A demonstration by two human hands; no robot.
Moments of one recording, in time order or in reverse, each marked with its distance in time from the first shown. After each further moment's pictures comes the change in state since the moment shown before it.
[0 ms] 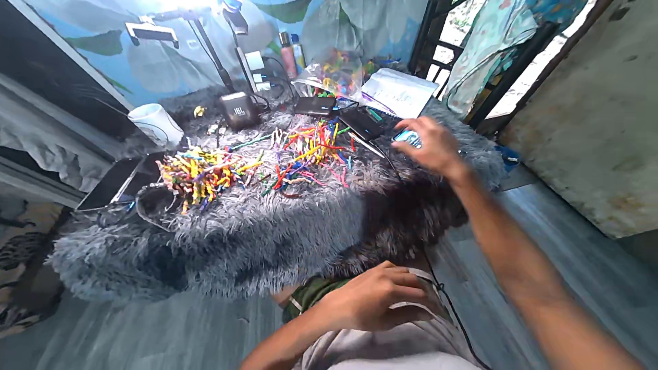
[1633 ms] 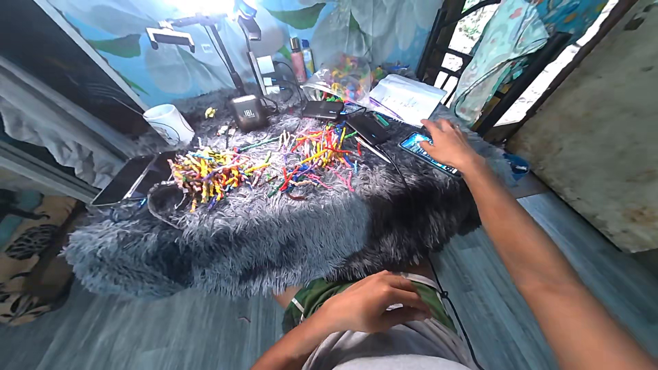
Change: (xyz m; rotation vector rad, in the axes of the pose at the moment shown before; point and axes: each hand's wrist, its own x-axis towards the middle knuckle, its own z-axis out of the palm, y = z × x) left_hand -0.012 -0.011 0.005 -0.093 0.009 -0.078; right_hand 0.027 0.051 -0.004 -0.183 -0.090 0.297
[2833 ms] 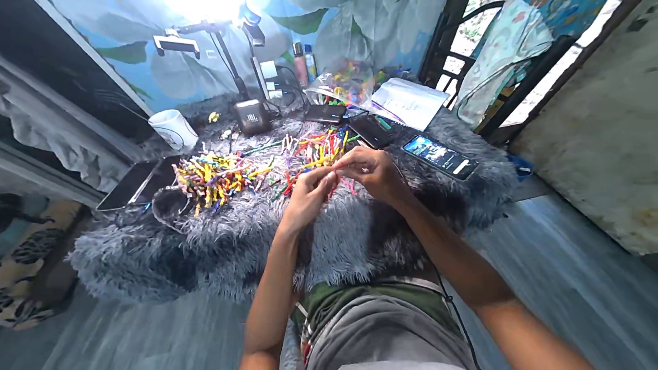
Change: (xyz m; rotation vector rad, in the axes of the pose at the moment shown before) left_hand 0.002 -0.008 -0.149 0.008 0.754 -0.489; right_hand -0.071 -0.164 0.043 0.863 0.142 -0.627
